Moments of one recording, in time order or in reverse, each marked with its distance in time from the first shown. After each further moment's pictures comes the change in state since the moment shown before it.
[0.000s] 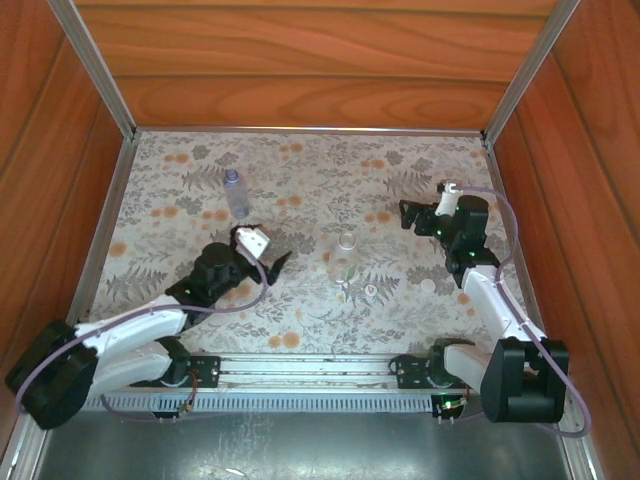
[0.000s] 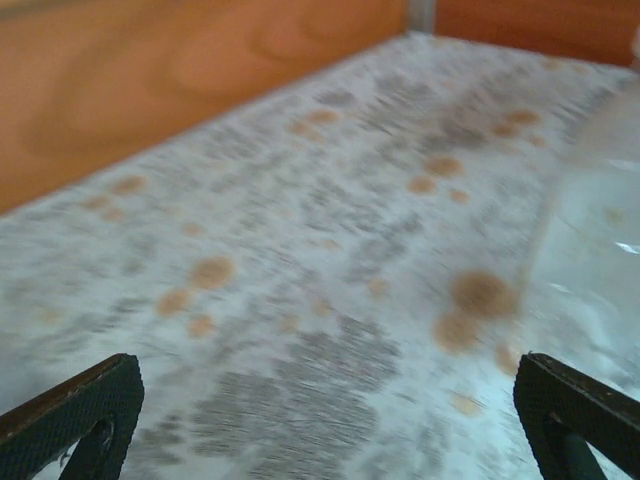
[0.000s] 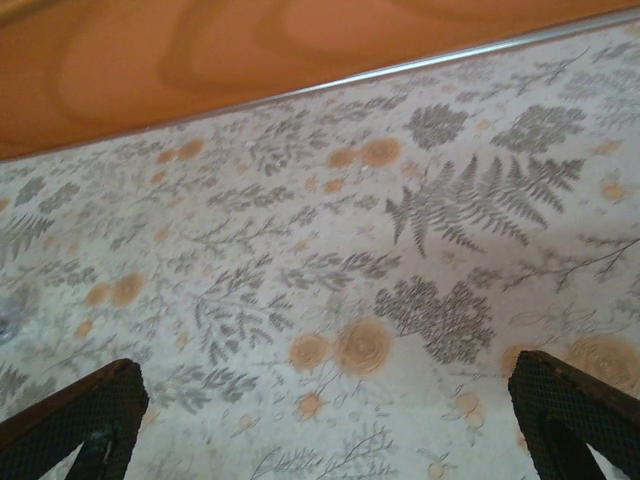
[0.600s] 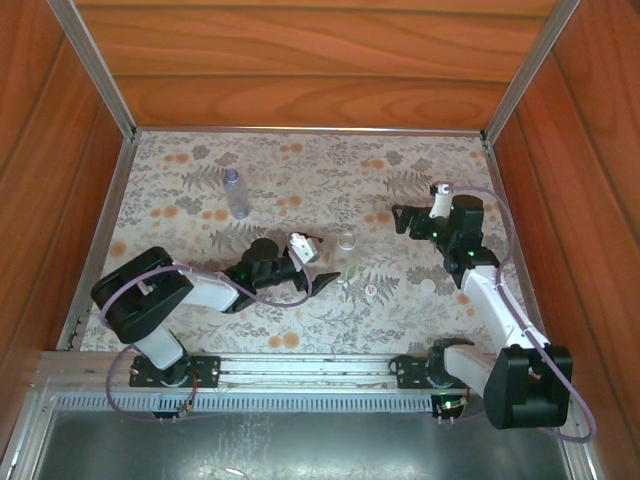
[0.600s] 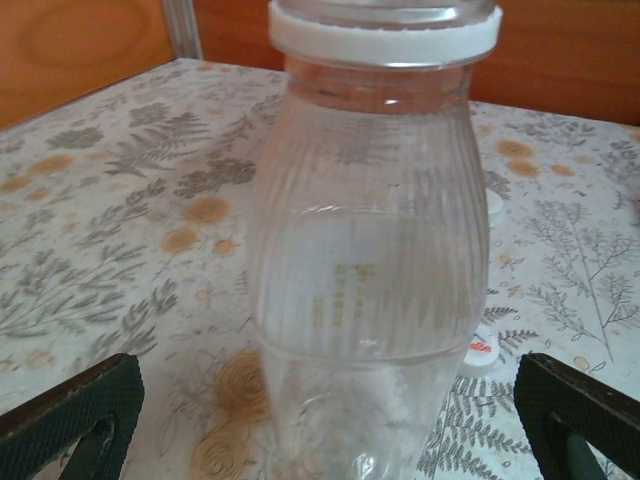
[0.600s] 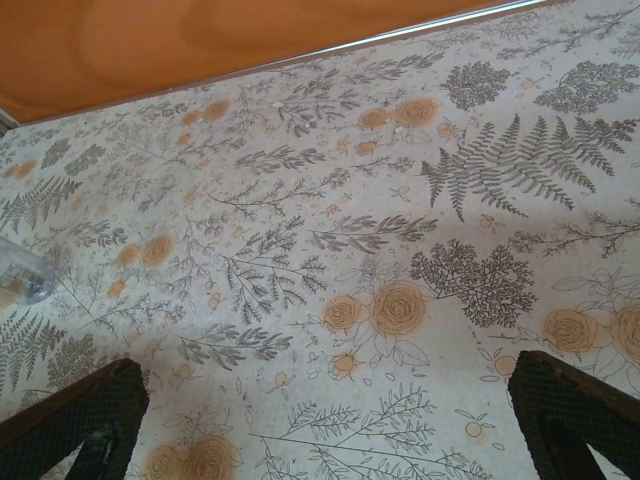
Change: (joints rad) left arm -0.109 0.563 0.162 0.459 0.310 -0.045; right arm 0.042 -0.031 0.029 -0.111 0.002 -0.005
